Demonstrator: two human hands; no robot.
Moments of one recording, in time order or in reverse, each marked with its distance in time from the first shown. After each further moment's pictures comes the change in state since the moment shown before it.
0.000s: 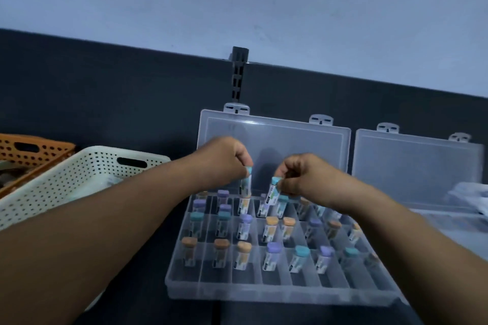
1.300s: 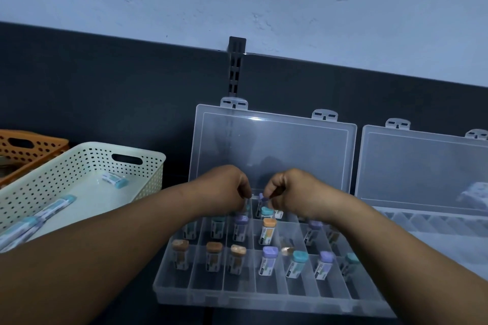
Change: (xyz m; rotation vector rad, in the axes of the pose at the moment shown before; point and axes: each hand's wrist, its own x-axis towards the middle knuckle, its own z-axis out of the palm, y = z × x) left_hand 0.010 -0.022 0.041 0.251 -0.184 -0.034; right_hand 0.018 0.019 0.024 -0.143 -0.124 0.063
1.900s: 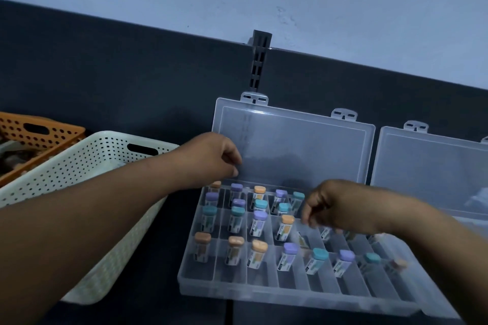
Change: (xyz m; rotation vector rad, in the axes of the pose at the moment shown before) left_hand -0.022 -0.035 -0.050 -0.181 0.171 0.041; right_hand -0.038 -0.012 -0.025 -0.265 -0.303 0.060
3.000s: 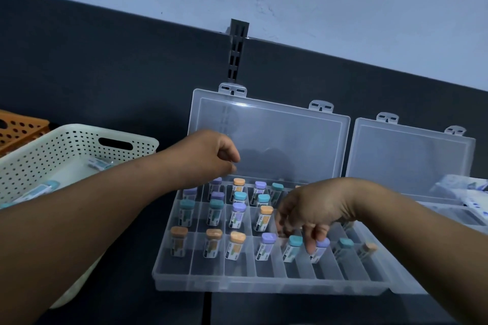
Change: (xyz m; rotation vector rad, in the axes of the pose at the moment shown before) left_hand -0.001 0.018 0.017 -0.106 -0.049 0.052; right_hand 0.018 0.001 0.010 0.204 -0.390 0.184
